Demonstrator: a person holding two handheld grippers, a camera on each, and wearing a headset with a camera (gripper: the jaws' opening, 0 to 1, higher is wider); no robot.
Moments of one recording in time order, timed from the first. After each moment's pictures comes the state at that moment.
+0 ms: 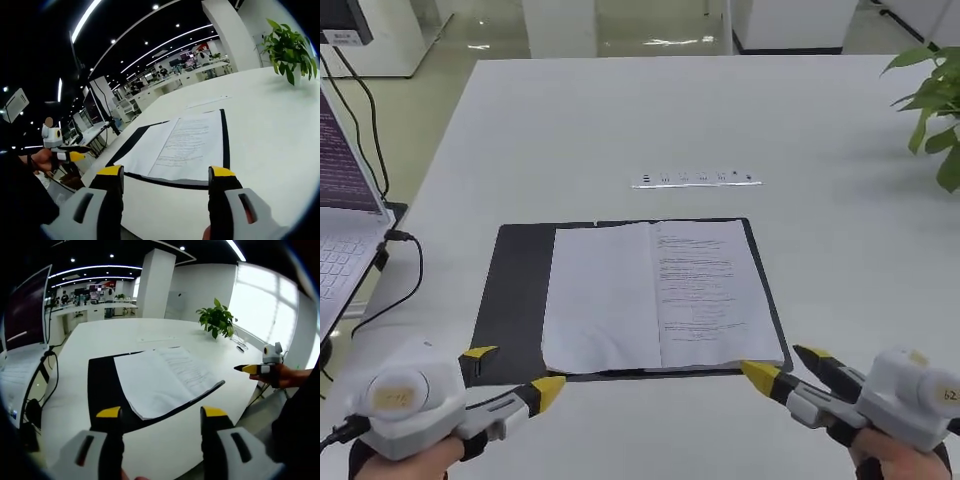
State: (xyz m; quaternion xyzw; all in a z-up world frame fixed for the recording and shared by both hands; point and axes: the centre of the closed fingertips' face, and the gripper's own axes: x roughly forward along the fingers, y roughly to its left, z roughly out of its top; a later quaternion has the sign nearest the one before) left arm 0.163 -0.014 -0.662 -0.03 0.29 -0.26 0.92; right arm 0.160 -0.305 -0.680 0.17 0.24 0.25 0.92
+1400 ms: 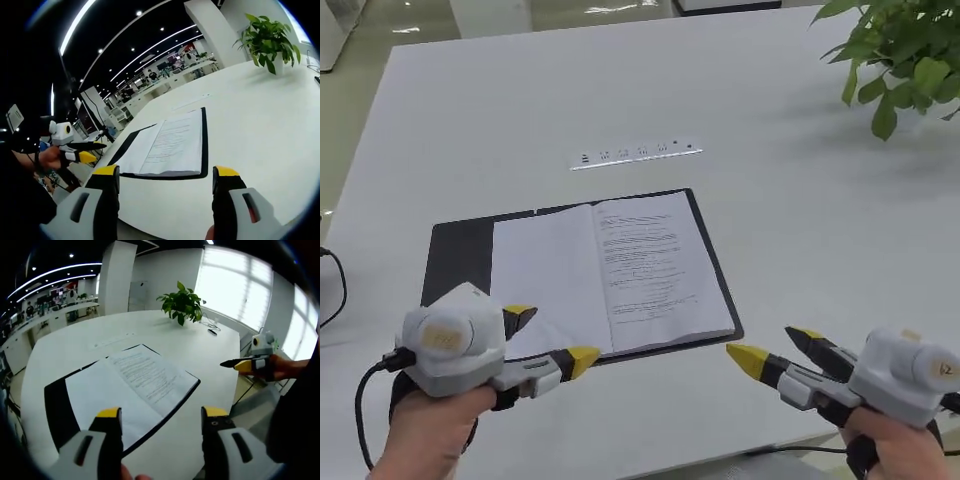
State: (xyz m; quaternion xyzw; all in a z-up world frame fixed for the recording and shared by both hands) left arm 0.192 -0.145 -0.664 0.04 0.31 -0.41 0.86; right arm 0.141 -0.358 -0.683 0.21 0.25 0.20 0.92
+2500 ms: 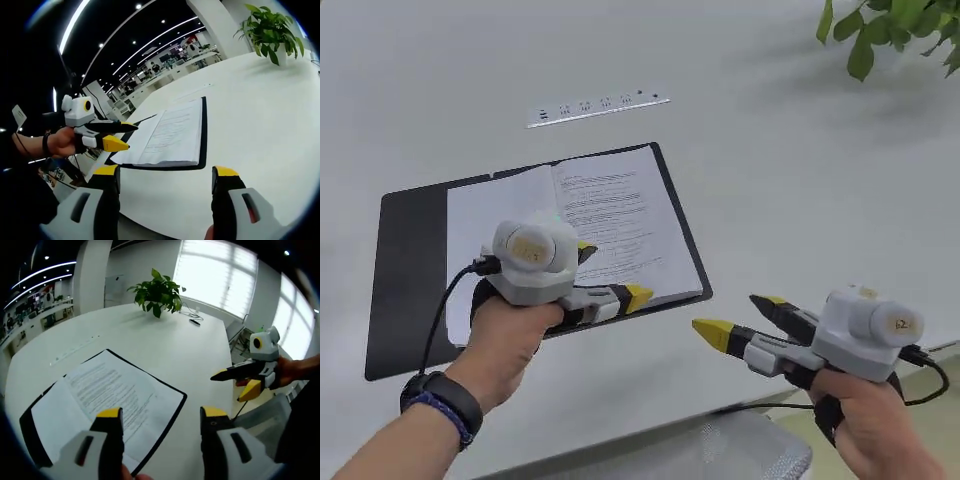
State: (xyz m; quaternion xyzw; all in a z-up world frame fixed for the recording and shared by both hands) left arm 0.211 -0.271 -0.693 0.08 0.32 -0.49 0.81; right arm 0.136 -0.359 -0.706 0.22 0.28 0.23 0.91
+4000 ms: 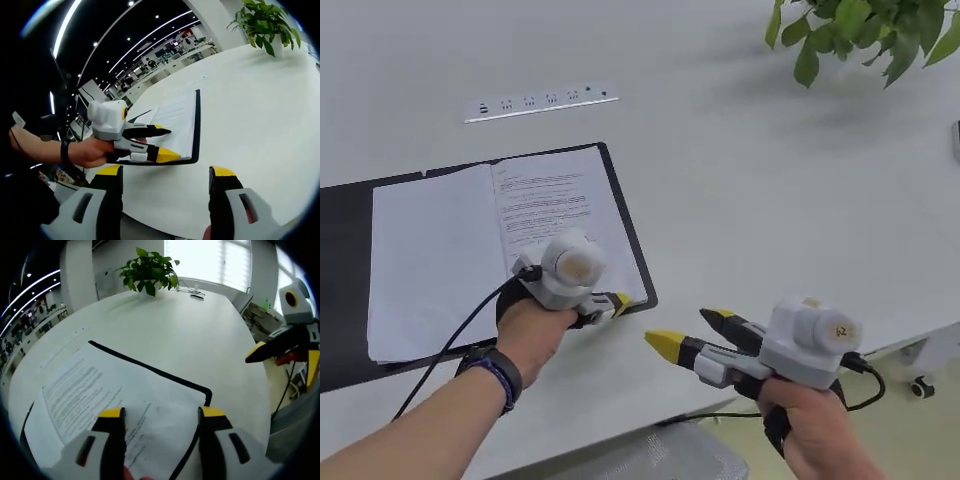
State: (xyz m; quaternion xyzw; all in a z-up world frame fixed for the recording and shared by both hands) left arm 0.241 -0.324 -0.784 0.18 0.32 -0.48 0.80; right arm 0.136 -0.368 -0.717 0.23 0.31 0.22 0.90
